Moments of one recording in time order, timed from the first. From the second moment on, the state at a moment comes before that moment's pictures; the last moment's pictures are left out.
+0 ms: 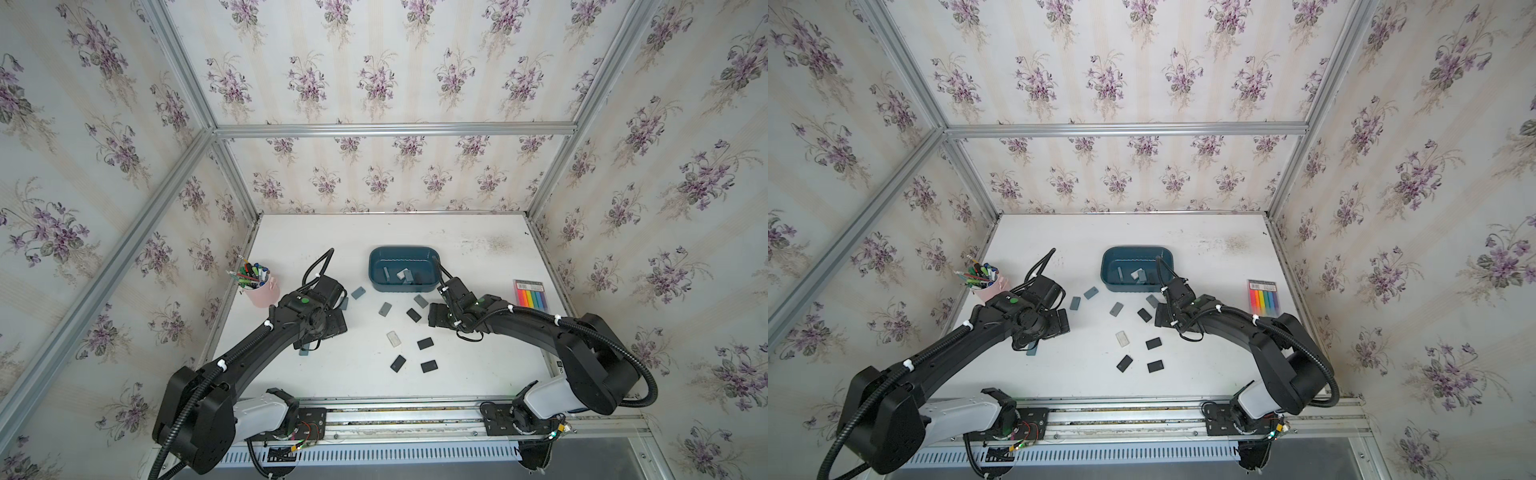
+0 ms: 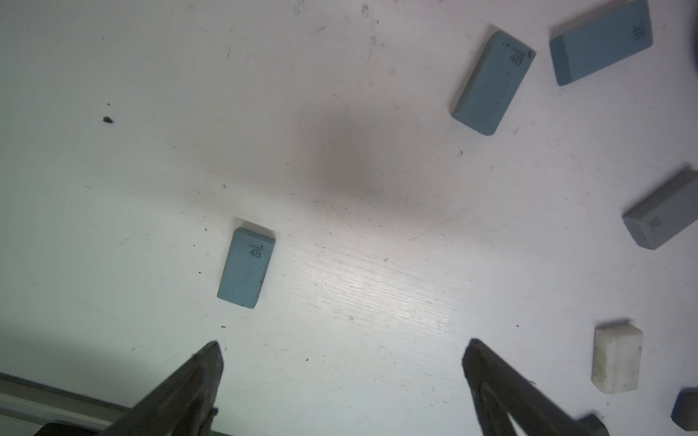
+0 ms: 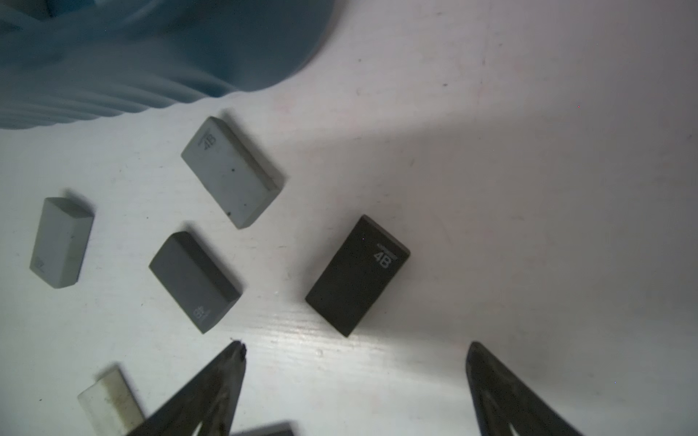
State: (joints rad) left arm -0.44 1.22 0.83 -0.97 -0.16 -0.77; right arm 0.64 1.52 0.77 -0.40 0.08 0.70
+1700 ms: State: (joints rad) left arm -0.14 1.35 0.65 -0.78 -0.09 -0.73; right arm 0.64 1.72 0.90 -0.38 0.24 0.64
